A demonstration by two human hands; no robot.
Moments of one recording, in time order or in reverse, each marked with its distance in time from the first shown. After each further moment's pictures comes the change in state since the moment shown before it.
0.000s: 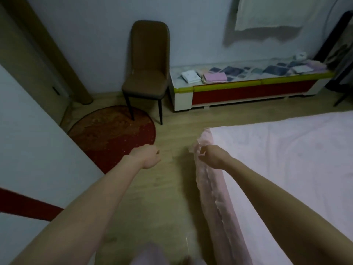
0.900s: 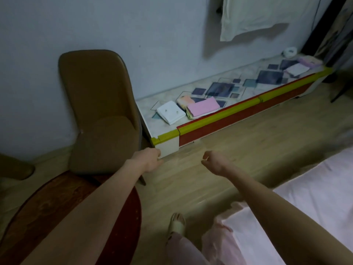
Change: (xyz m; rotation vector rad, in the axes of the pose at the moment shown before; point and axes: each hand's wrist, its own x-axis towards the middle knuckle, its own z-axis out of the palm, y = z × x) left_hand 0.677 -0.051 -0.323 0.109 -0.114 0.216; right_hand 0.613 0.065 -0.267 0.239 0.055 0.231
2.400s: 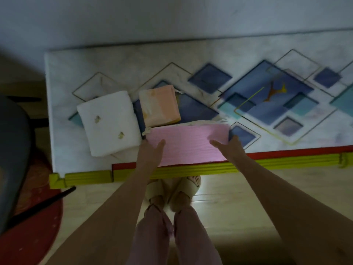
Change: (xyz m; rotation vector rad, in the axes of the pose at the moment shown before) left_hand 0.779 0.089 0.005 -1.162 0.034 -0.921; right_hand 0.790 0.280 -0.117 0.278 -0.287 0.427
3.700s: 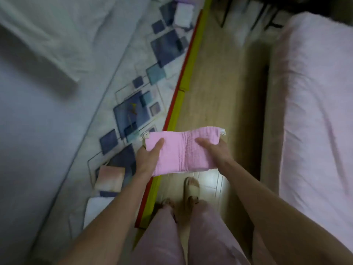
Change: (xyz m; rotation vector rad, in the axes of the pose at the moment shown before) left_hand -0.287 0.113 -0.041 0.419 -0.502 0.673; right_hand -0.386 0.086 -0.038 1.508 0.691 0.249
